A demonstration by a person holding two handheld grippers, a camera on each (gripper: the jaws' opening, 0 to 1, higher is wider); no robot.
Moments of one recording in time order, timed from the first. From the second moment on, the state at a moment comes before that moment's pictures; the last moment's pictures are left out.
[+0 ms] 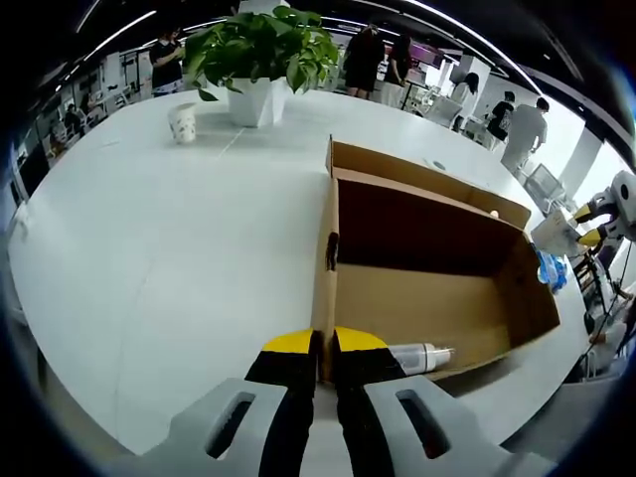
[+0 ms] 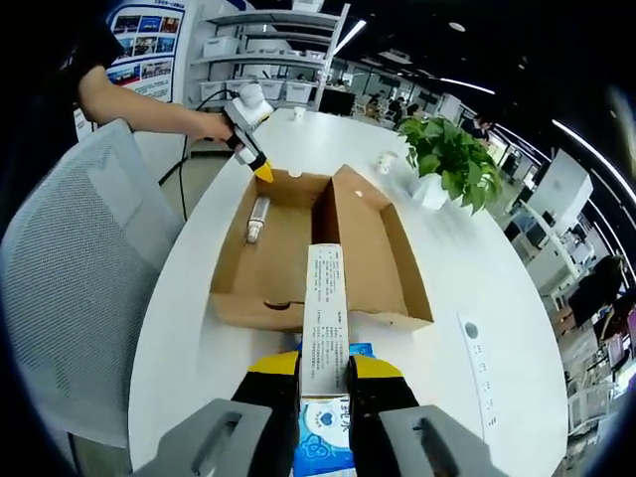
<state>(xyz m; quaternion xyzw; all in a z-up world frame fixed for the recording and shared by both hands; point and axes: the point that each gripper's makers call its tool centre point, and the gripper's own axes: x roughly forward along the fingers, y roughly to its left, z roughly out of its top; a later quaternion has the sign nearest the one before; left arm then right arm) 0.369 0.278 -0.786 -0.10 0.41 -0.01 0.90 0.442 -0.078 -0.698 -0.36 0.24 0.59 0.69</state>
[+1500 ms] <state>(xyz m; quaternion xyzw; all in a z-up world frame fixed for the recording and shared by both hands) 0.369 0.278 -0.786 -0.10 0.41 0.00 0.90 0.497 -0.180 -0.711 -0.41 0.27 0.52 0.70</state>
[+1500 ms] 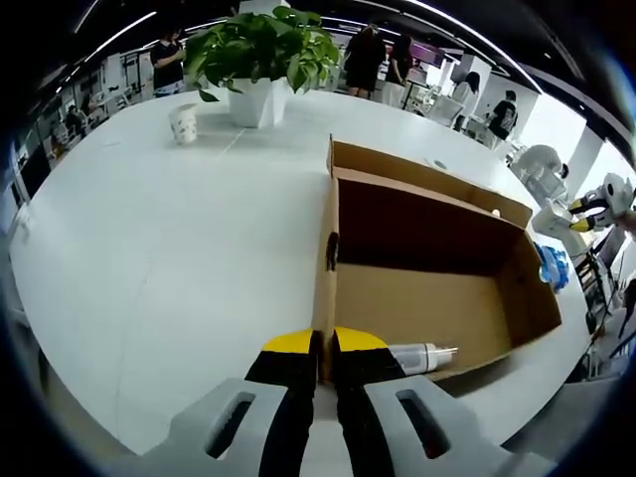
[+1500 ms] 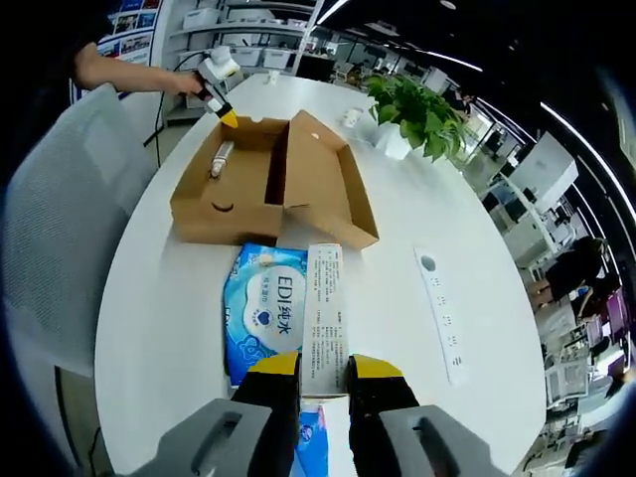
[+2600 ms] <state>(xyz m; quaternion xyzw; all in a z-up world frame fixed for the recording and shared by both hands) 0.372 0.278 -0.790 -0.09 0.42 -0.01 0.90 0.530 -0.250 -0.751 -0.45 0.33 0.49 0.67</state>
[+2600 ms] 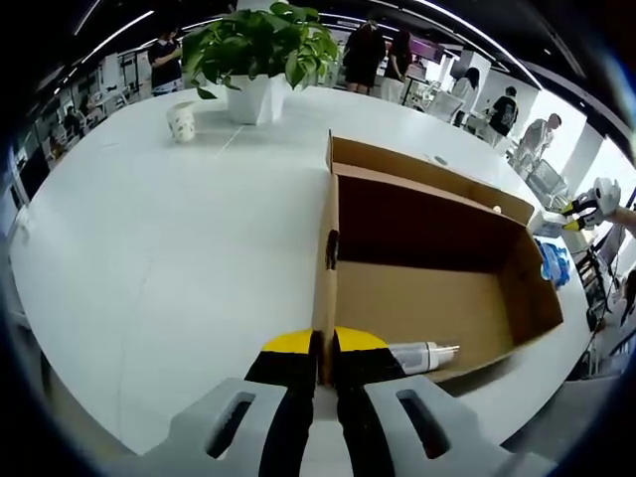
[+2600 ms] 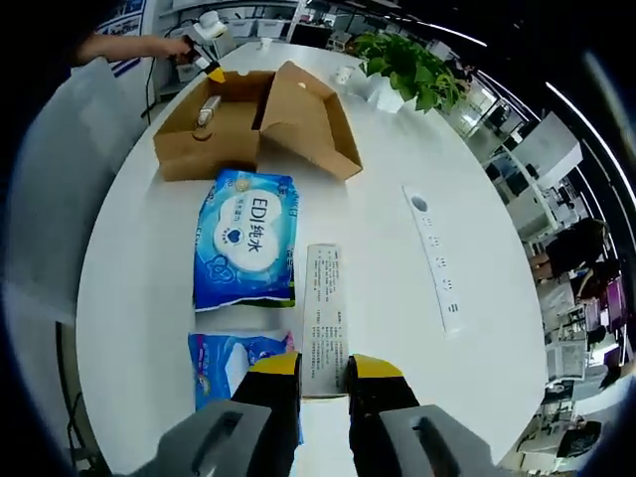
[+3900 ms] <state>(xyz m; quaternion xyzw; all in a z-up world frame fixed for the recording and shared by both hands) 0.376 0.286 -0.792 -0.10 0.42 -0.01 0.90 0.545 -0.312 -0.797 -0.51 0.39 0.45 0.62</state>
